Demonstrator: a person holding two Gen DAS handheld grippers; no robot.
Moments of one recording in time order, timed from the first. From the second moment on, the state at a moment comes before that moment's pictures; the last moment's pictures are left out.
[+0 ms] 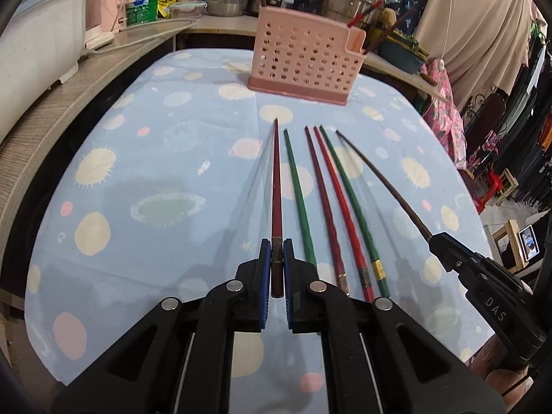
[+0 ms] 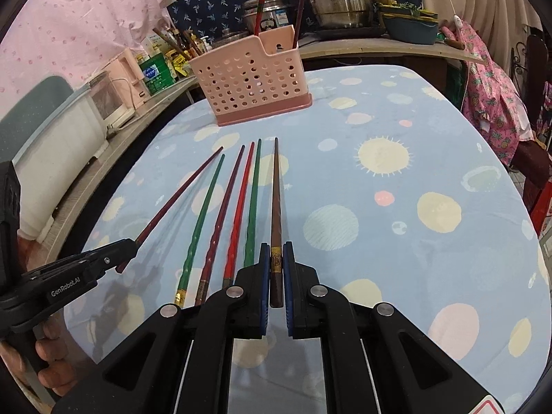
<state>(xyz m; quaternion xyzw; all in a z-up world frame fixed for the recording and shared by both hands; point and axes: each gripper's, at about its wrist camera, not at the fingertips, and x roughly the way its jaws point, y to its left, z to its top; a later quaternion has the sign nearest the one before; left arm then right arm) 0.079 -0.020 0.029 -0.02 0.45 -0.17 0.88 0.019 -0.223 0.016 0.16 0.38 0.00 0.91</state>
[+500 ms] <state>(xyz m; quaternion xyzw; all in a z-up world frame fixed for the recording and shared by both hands) 0.107 -0.016 0.103 -0.05 0.40 -0.18 0.90 0.046 -0.242 0.086 0.18 0.33 0.00 0.93</state>
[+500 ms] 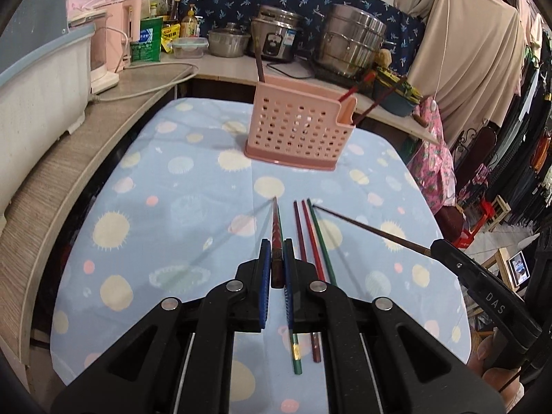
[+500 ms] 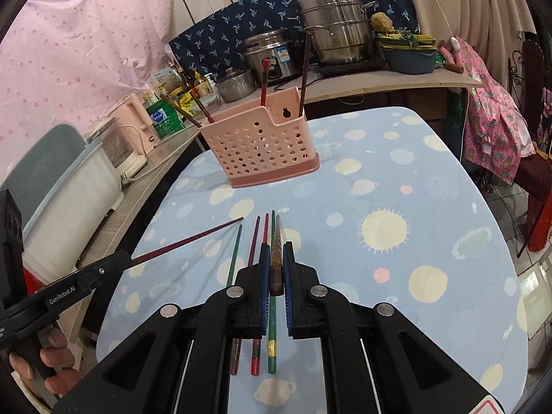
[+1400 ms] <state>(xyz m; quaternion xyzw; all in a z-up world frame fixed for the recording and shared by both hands) 0.222 -0.042 0.270 -0.07 0.21 -0.15 0.96 0.160 -0.268 0.246 0.17 0.14 0.01 0.97</state>
